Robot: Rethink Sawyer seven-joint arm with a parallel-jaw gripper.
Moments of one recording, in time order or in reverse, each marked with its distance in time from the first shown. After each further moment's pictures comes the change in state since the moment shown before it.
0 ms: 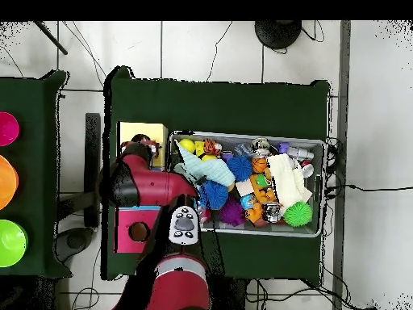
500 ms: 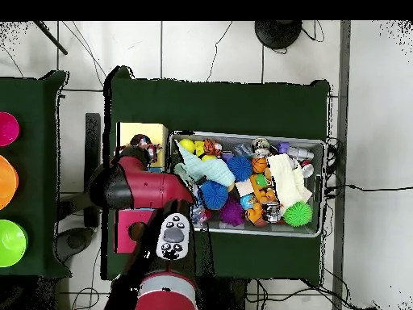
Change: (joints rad) arm 0.053 -0.047 -0.068 0.000 0.015 0.134 0.000
